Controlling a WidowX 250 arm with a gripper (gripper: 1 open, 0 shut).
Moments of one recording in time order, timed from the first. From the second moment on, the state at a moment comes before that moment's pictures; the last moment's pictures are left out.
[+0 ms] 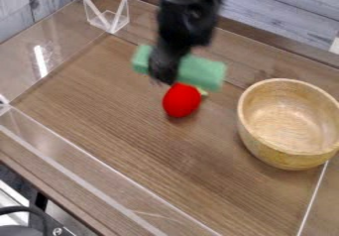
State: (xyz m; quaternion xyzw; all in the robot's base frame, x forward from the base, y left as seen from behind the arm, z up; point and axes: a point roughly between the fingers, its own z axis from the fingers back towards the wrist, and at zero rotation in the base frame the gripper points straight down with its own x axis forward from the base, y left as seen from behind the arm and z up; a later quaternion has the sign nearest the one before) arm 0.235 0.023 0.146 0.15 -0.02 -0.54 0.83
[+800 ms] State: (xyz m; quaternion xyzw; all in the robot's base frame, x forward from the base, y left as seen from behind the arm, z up) arm 0.227 0.086 0.180 0.17 -0.01 -0.50 0.85
